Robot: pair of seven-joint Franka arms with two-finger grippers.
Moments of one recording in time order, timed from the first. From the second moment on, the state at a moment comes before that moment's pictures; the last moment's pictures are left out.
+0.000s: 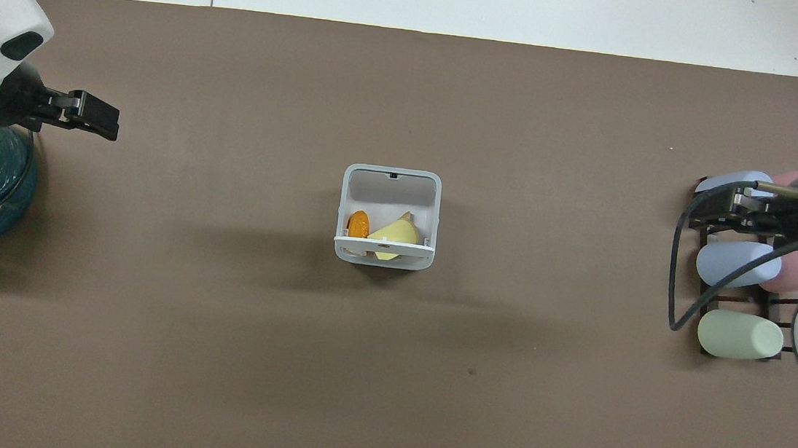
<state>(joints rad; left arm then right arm) -0.03 0.13 -0.07 -1.57 -0.01 1.73 0.00 0.03 -0.03 0.06 -1.63 -0.05 1.63 0.29</state>
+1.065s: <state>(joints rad) -0.35 0.00 -0.09 -1.86 -0.02 1.89 -0.39 0.03 -0.03 0.06 -1.63 -0.05 1.63 0.29</state>
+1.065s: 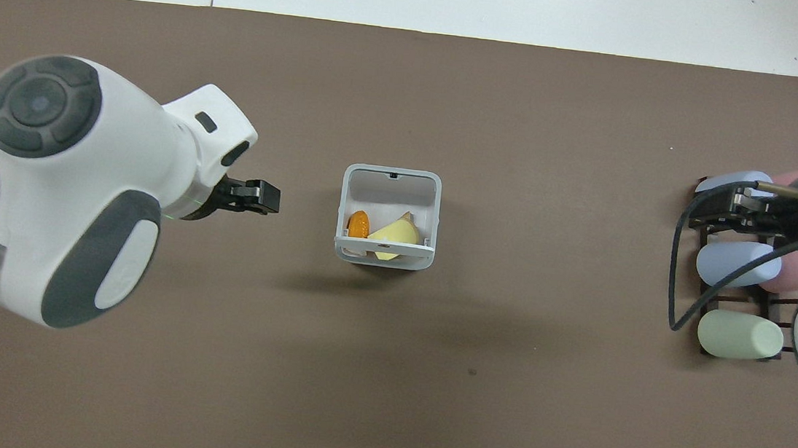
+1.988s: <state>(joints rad) -0.57 -0.04 -0.09 -2.03 -0.12 2.14 -1.05 0.03 -0.03 0.06 -1.63 -0.05 1.63 0.29</state>
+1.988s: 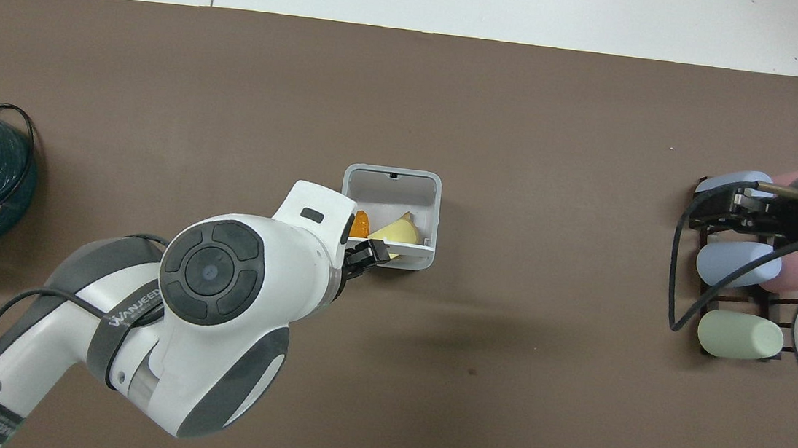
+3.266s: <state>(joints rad) -0.58 -0.04 -0.09 -2.04 -0.12 2.21 -0.92 0.03 -0.03 0.06 -1.63 -0.05 1.63 0.29</state>
